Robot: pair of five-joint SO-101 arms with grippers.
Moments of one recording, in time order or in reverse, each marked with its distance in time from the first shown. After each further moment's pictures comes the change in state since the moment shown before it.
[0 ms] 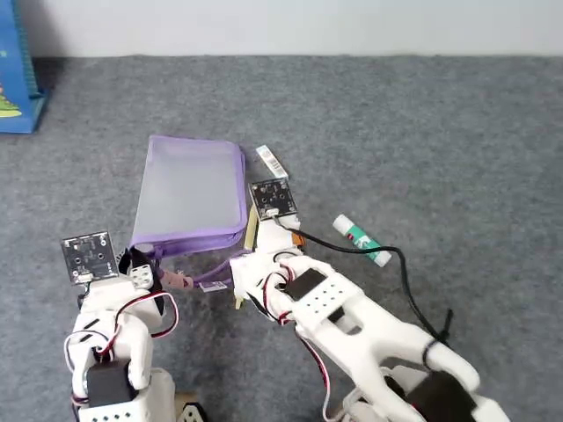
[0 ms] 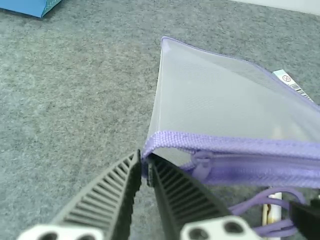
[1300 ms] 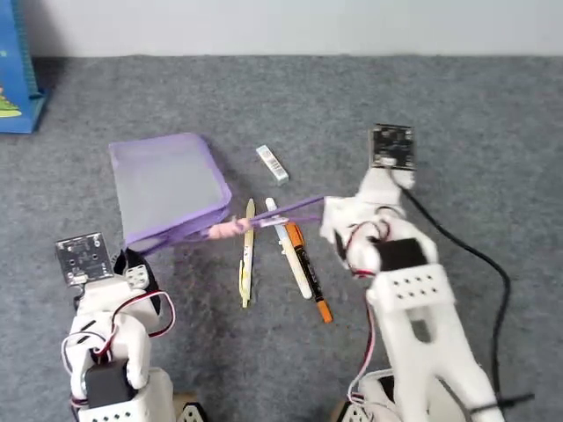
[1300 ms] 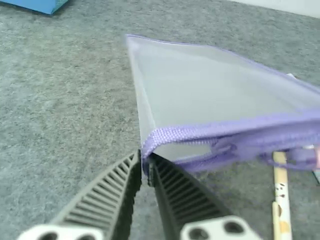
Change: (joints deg) left arm -3.2 0.0 0.0 0.1 0.0; right arm 31.5 -20.7 -7.4 19.6 11.0
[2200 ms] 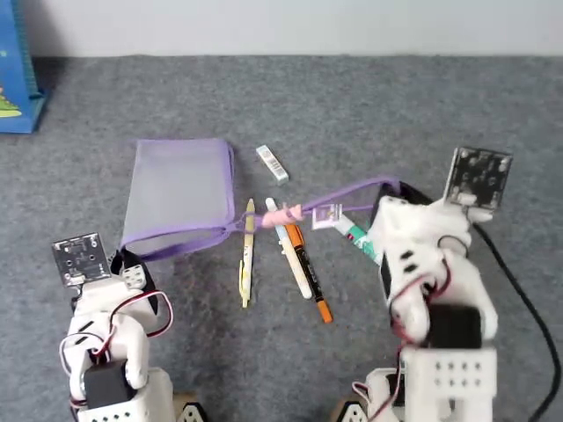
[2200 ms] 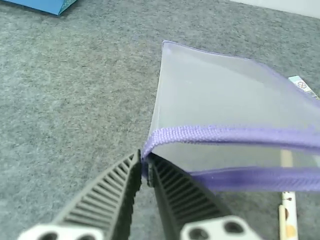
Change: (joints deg) left arm -0.2 0.0 0.0 0.0 0.0; right arm 6.8 -28.8 0.2 9.2 3.3
